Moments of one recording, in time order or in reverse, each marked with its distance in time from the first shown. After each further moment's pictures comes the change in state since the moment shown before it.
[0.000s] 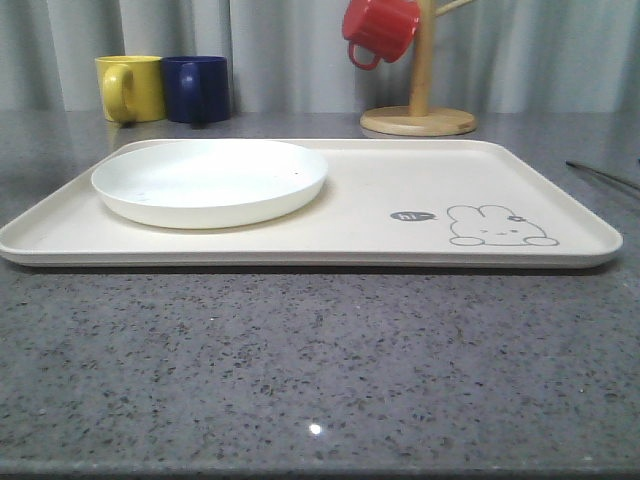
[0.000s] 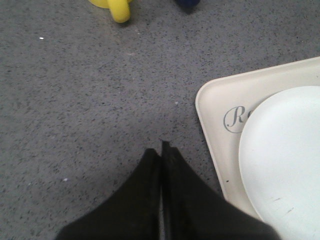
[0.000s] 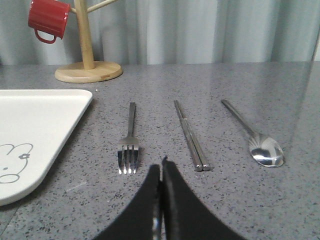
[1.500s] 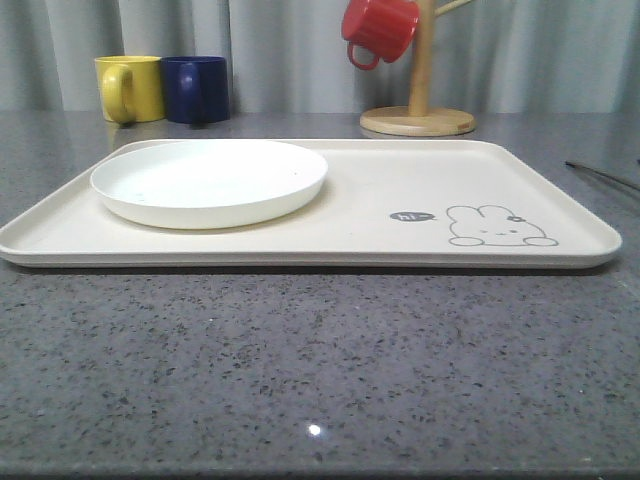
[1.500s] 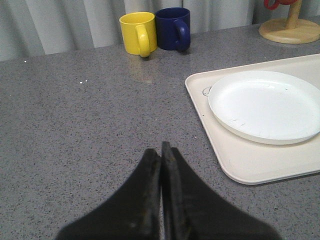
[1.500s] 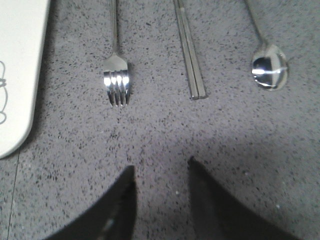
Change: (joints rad) left arm 0.000 -1.162 0.755 0.030 -0.071 -0.028; right arm 0.000 0.748 -0.688 0.020 0.702 0.000
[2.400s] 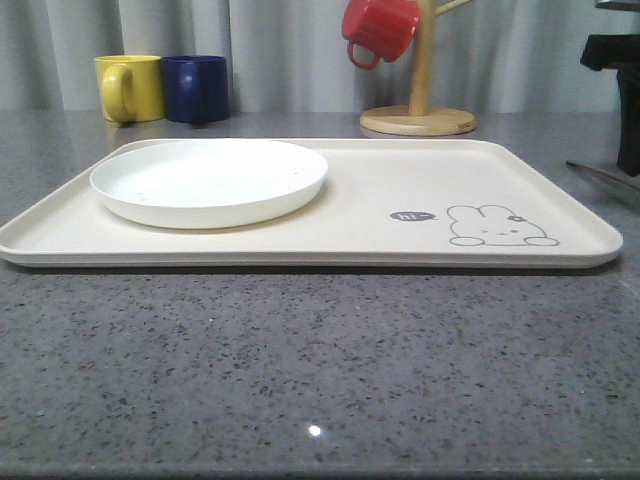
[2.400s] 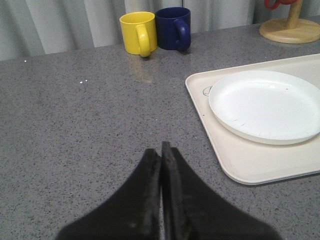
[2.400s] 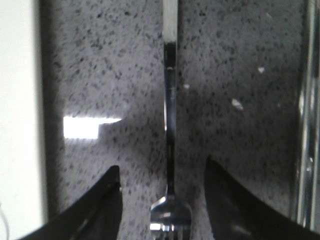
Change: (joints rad) left arm 0.000 0.000 0.000 0.000 0.000 0.000; right arm 0.061 0.967 -0.722 0.107 0.297 -0.067
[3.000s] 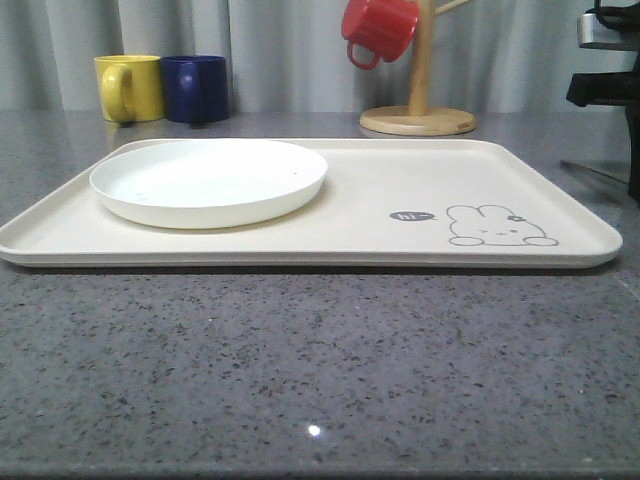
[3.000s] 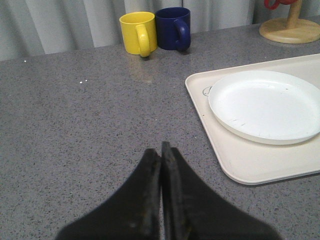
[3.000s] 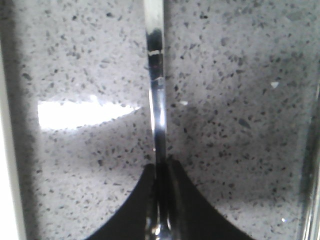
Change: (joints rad) left arm 0.000 0.000 0.000 0.000 0.000 0.000; right arm 0.007 0.061 -0.017 -0.008 -0.001 -0.002
